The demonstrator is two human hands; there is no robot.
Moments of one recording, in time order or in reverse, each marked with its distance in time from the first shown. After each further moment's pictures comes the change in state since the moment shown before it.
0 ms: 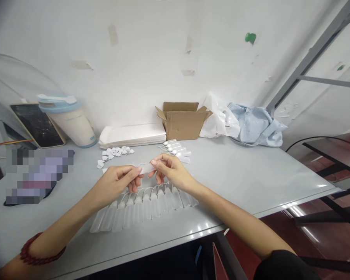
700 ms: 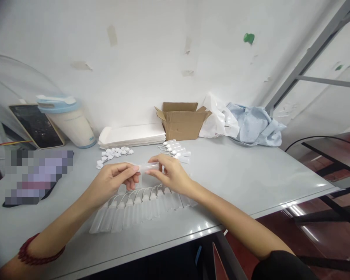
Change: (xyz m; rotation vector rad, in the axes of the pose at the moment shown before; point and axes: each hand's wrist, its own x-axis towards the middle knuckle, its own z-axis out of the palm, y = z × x) left_hand 0.002 0.000 -0.003 -0.075 0.040 0.032; right_hand -0.001 0.007 -0.002 -0.634 0.099 -0.402
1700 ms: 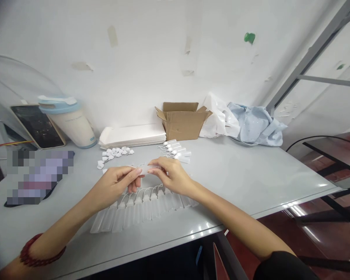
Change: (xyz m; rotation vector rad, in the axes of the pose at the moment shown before) left_hand -0.004 0.001 0.002 0.180 -0.037 0.033; right_hand -0.001 0.002 -0.001 -0.095 0.001 -0.138
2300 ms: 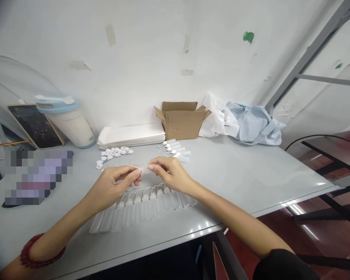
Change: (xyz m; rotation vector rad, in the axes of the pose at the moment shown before) left_hand -0.002 -0.003 0.003 0.126 0.104 0.120; right_hand 0.003 -0.006 -0.003 0.148 -0.039 0.170
